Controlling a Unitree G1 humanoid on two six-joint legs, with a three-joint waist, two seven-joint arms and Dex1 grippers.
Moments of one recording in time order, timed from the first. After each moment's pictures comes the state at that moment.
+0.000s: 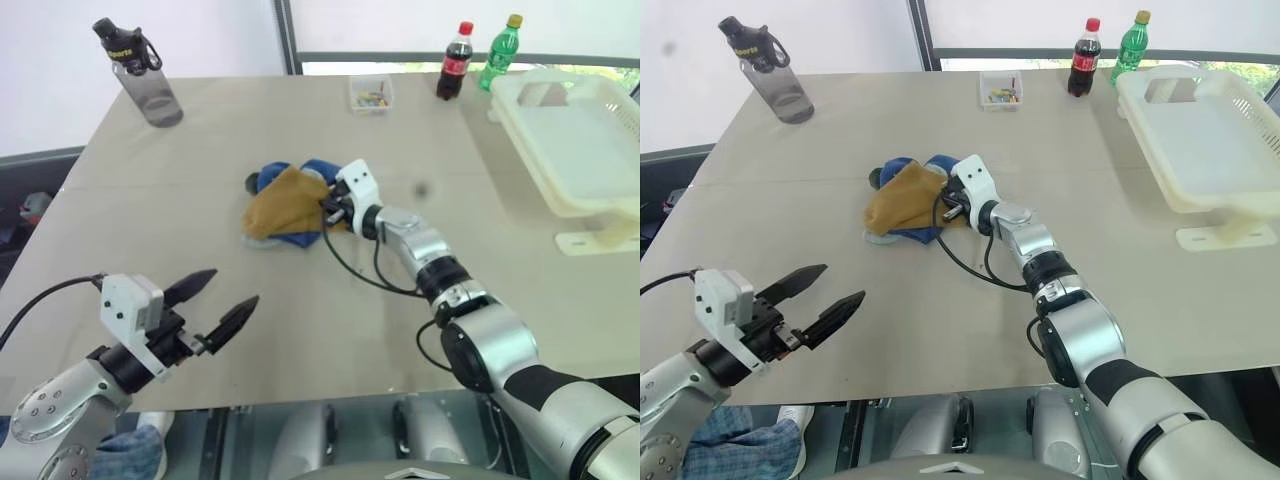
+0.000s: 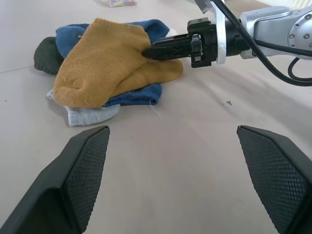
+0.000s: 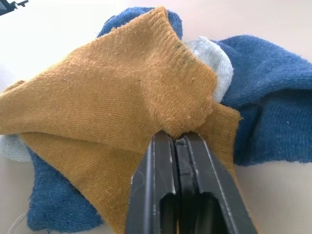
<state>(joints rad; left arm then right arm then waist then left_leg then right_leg) 0.44 0.61 0.51 -0.70 -0.72 0.47 -0.66 -1.05 0.08 0.07 0.98 0.08 0.13 0.54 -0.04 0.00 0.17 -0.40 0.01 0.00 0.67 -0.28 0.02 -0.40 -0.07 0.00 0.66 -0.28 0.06</state>
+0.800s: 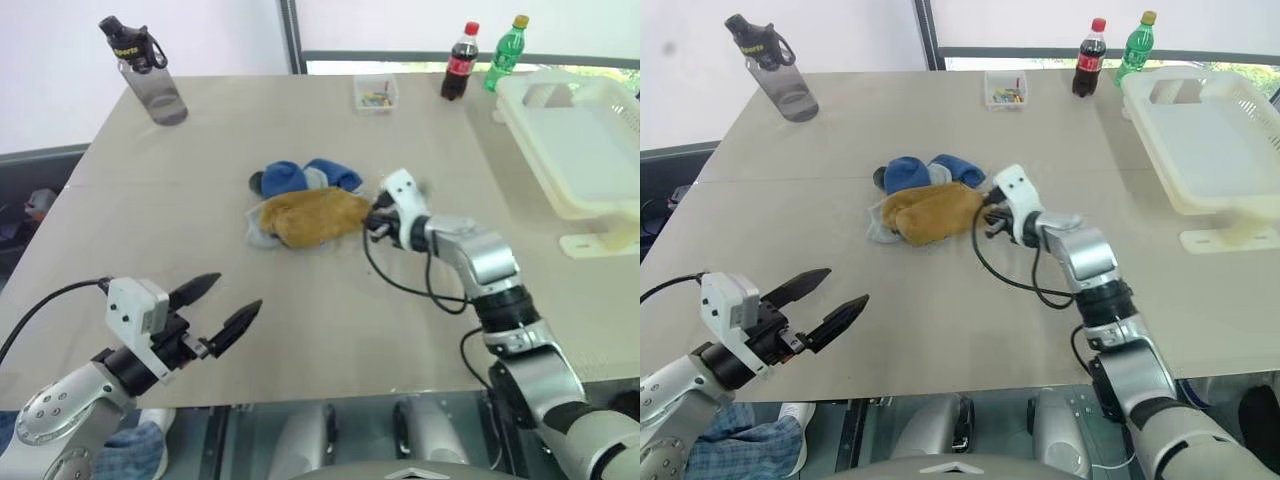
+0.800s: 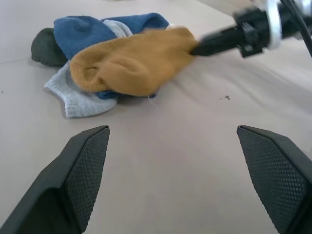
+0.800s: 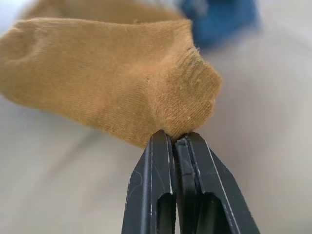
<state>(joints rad) 0.45 0.60 0.50 -0.70 -0.71 0.47 -0.65 -0.73 -0.18 0.16 0.11 0.11 0.89 0.58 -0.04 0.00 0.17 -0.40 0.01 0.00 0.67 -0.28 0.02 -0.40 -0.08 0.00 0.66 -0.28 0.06</state>
